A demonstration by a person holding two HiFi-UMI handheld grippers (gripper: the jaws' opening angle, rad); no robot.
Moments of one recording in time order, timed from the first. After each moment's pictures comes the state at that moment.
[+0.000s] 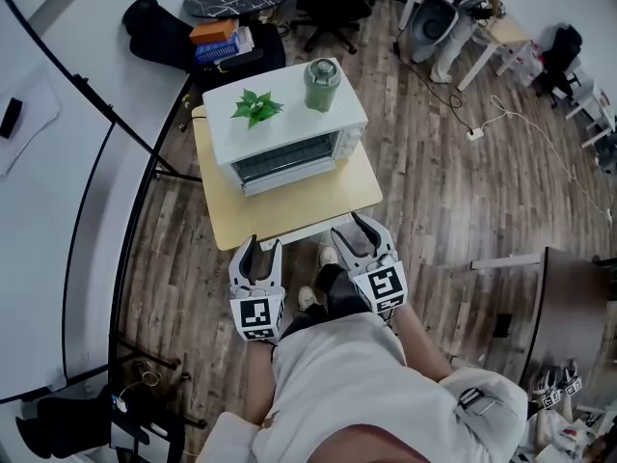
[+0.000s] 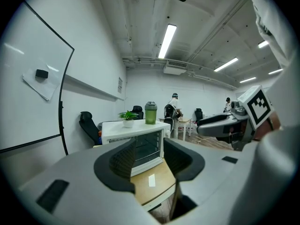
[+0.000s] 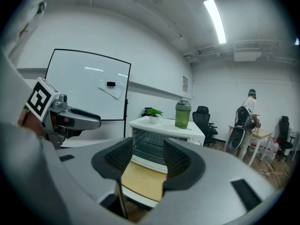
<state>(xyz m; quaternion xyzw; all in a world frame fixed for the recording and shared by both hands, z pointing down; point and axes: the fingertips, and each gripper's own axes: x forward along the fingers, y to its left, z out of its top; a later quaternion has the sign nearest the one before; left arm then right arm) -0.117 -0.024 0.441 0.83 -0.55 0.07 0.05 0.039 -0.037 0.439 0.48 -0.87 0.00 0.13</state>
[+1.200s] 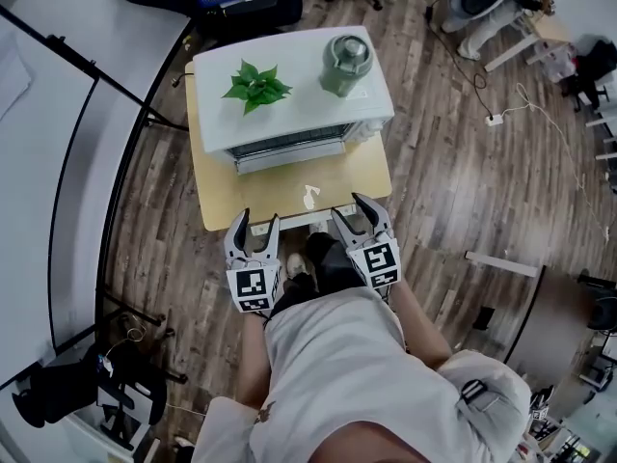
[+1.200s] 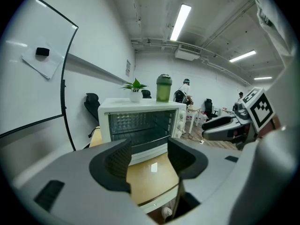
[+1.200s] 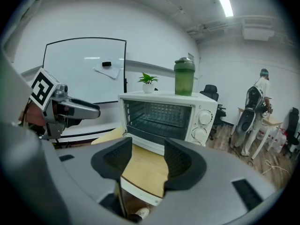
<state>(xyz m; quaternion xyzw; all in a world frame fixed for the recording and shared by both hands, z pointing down) -0.113 -0.115 0.537 0.79 -0.58 0.13 0.13 0.058 -0.133 0.553 0.43 -0.87 0.08 0.22</state>
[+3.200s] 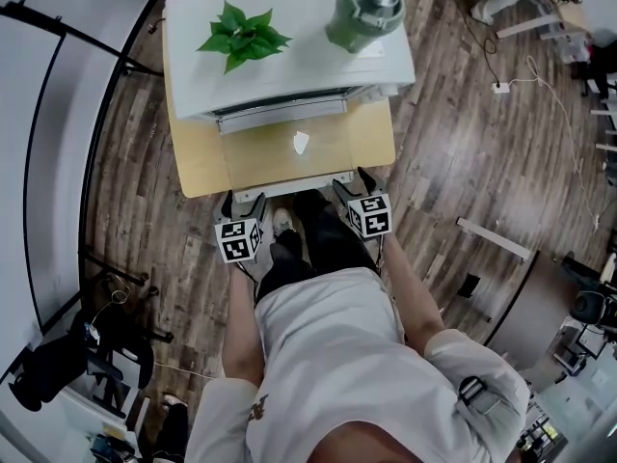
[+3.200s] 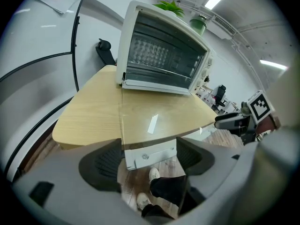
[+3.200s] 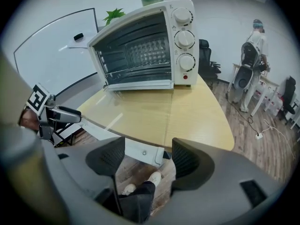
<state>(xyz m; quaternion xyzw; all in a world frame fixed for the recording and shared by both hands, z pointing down) -0.135 -0.080 0.775 0.71 -0.56 0.23 0.37 0.122 -0.131 0.767 0.43 -0.79 0.27 0.34</state>
